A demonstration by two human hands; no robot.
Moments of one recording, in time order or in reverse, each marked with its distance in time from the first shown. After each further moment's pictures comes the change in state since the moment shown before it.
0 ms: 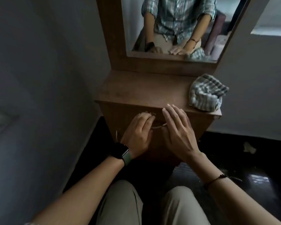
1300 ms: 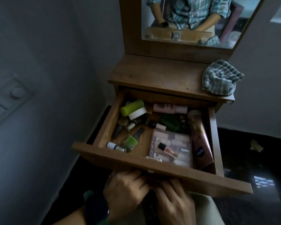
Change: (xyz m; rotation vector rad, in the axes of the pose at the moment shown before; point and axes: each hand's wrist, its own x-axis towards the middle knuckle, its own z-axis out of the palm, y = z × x) left_hand -0.145 0.063 -0.082 -0.010 -0.312 0.200; right_hand -0.157 -0.122 -0.039 0.053 -0.007 -0.006
